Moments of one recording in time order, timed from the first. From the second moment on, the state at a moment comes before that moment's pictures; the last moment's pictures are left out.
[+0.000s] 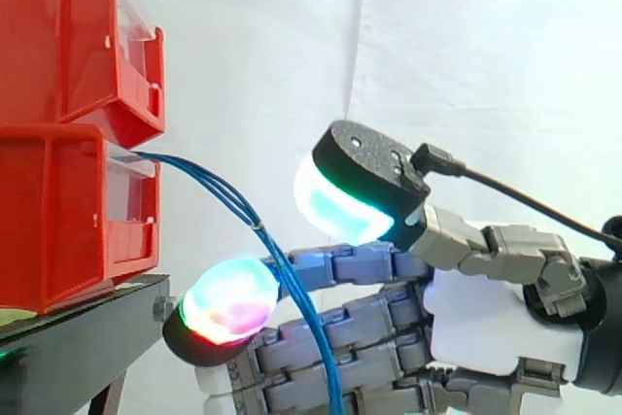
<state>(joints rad) 0.19 -2.39 -1.27 -2.44 -1.14 -0.26</state>
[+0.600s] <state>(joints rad) 0.18 -2.39 -1.25 -2.46 -1.14 -0.26</state>
